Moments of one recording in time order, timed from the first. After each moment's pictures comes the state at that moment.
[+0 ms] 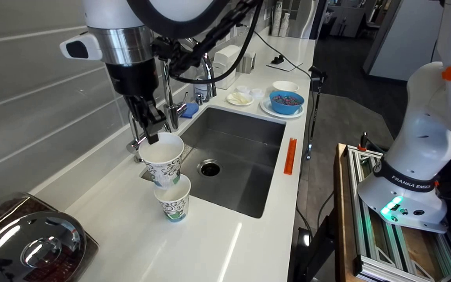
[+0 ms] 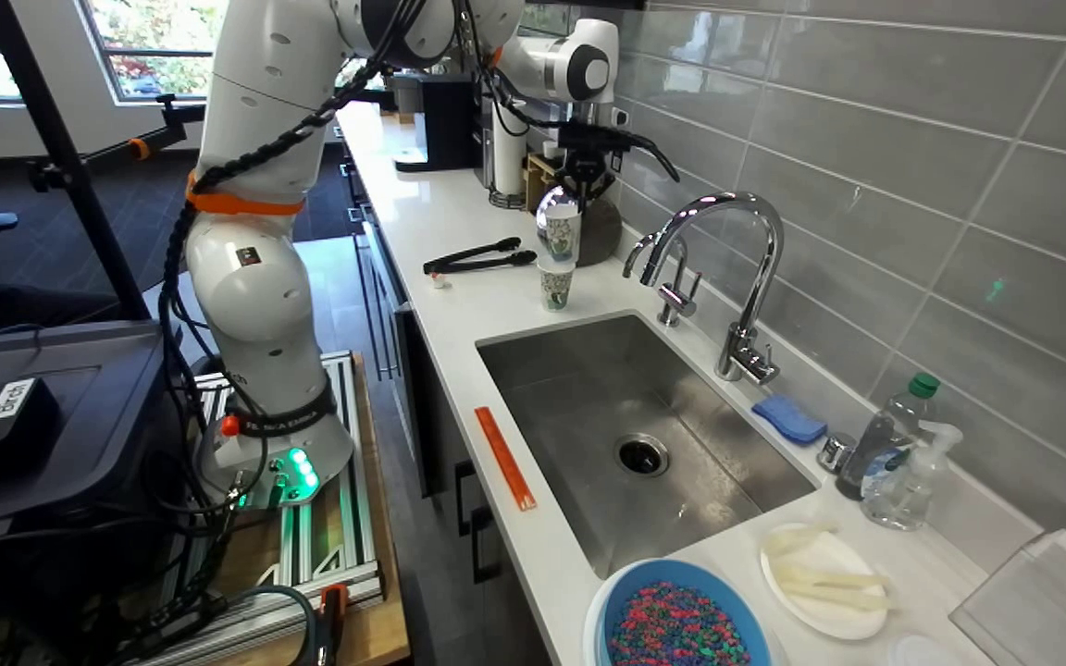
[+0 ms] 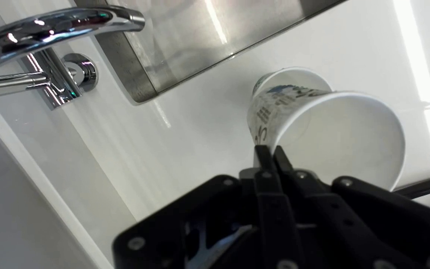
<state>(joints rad) 0.24 0.36 0.27 -1.65 -0.18 1.98 -0.58</state>
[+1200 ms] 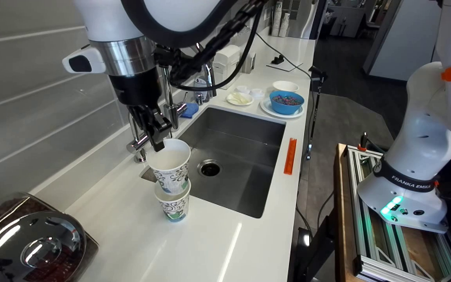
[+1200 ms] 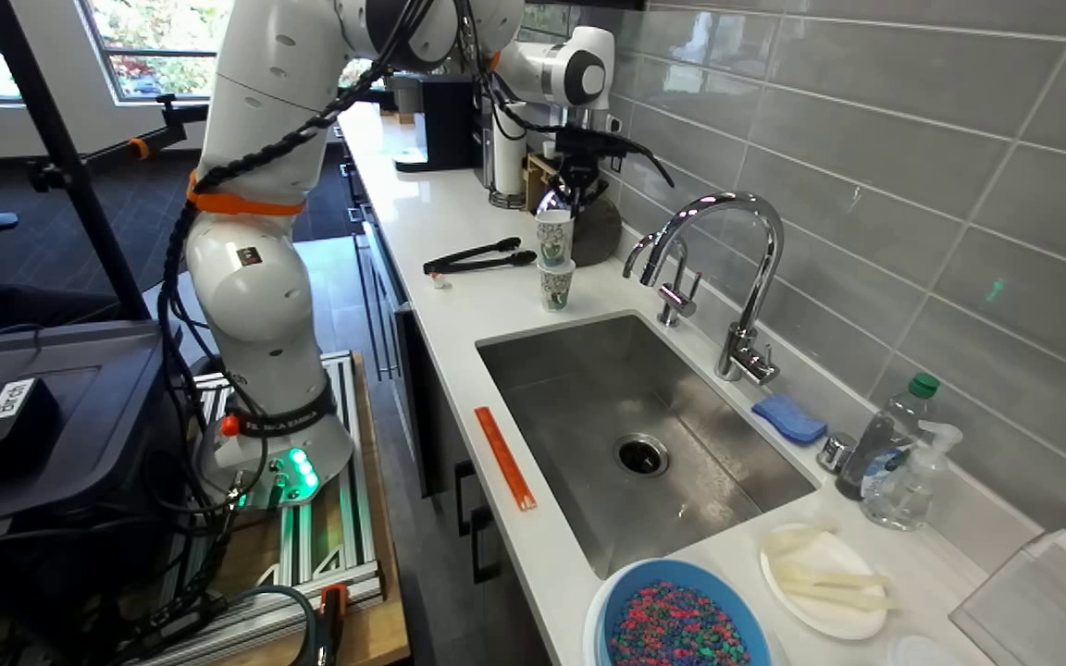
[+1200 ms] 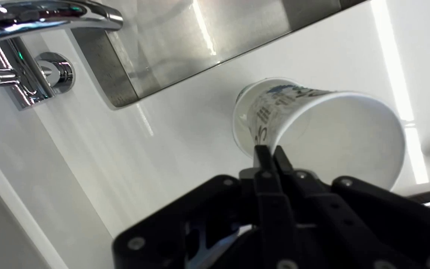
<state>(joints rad) 0.25 0.38 0.28 -1.65 -0.18 1.95 -0.62</state>
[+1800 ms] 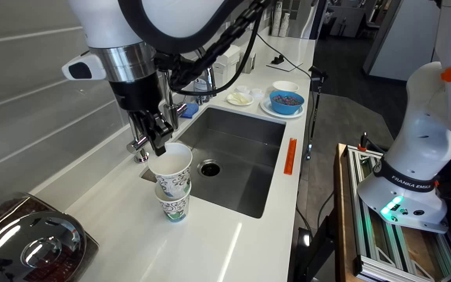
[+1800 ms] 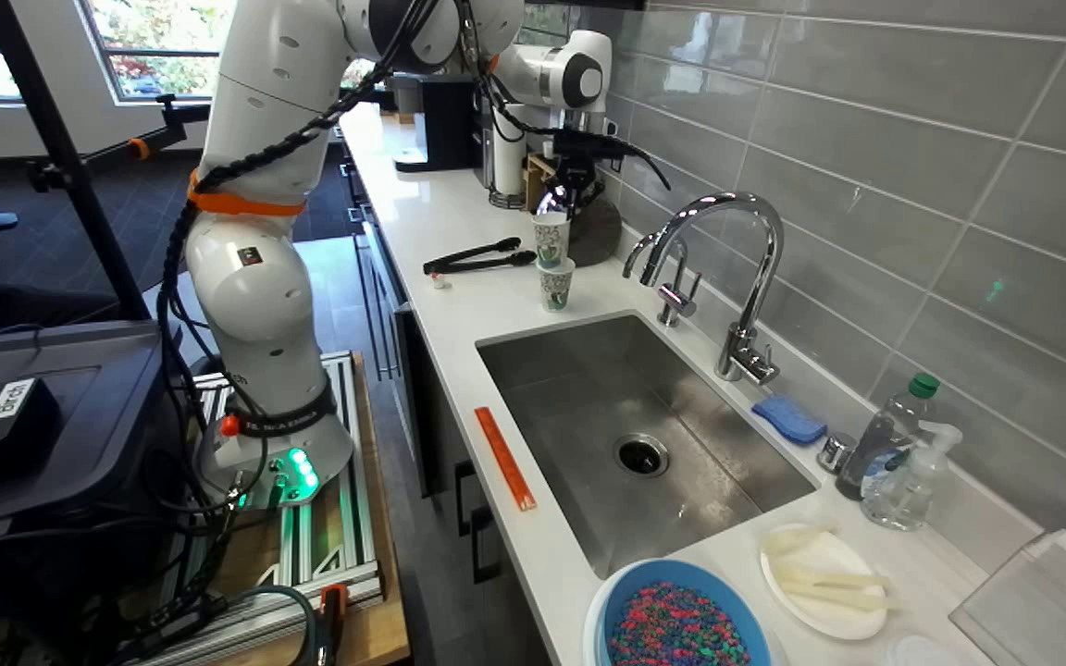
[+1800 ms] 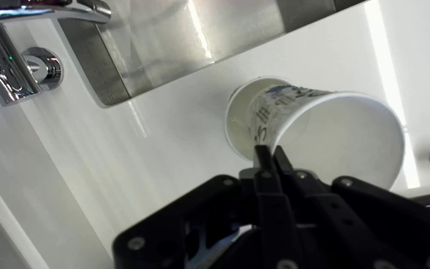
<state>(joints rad) 0.25 0.39 0.29 -1.65 -0.18 1.94 -0.63</state>
